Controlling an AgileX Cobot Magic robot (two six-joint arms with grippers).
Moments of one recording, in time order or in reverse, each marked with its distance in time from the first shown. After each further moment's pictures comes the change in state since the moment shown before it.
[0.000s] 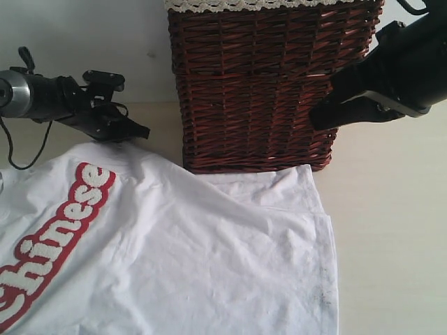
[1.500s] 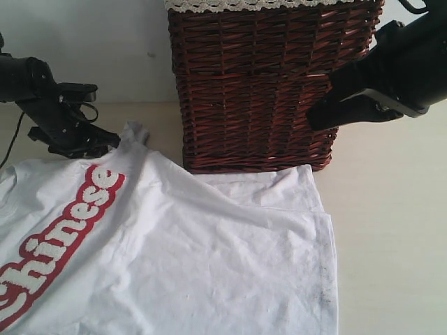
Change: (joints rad) left arm 0.072 -0.065 -0.001 0.188 0.413 -0.225; right arm 0.000 0.000 0.000 0.022 0.008 -0.004
